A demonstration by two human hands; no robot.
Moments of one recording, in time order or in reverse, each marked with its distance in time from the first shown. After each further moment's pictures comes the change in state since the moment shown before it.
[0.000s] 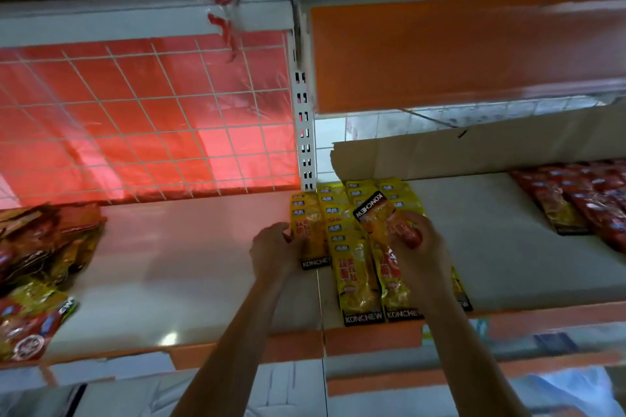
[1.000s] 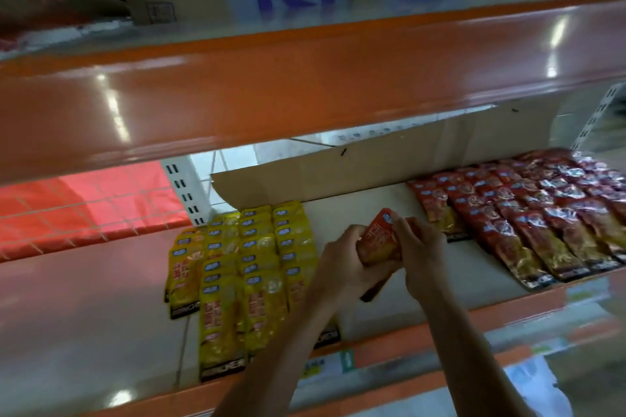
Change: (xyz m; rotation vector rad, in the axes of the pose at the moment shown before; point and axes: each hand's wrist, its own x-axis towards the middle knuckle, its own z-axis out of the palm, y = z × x) left_hand -0.096 0.219 0.148 -0.315 -0.445 0.512; right_hand 0.106 0.077 -0.155 0.501 0.101 0.088
